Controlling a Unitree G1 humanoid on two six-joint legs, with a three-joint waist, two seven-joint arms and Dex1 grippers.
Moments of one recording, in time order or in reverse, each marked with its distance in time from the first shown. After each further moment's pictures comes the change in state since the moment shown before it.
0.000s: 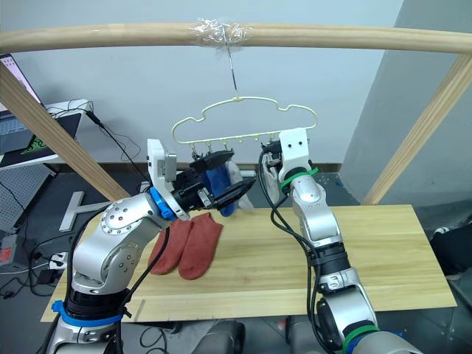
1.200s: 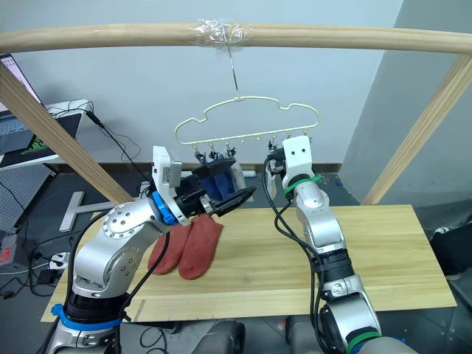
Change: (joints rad) left arm 0.017 0.006 -0.021 0.000 0.034 0.001 -0.026; right arm 0.040 -0.014 0.009 -0.040 -0.001 0.057 -0.001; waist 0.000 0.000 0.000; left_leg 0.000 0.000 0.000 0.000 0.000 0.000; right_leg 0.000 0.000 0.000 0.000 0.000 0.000
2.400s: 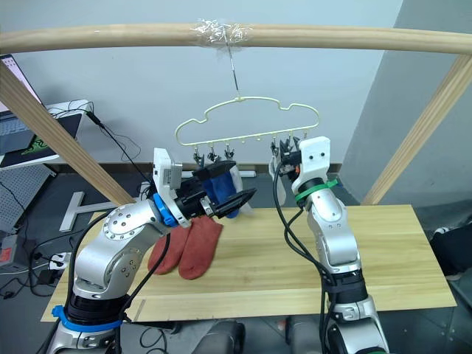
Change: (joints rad) left arm 0.021 -0.005 0.000 0.000 0.002 -0.001 -0.004; right arm 0.195 -0.049 -0.008 -0.289 0.074 -0.049 0.085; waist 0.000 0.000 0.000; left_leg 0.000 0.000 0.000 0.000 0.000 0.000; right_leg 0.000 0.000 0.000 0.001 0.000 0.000
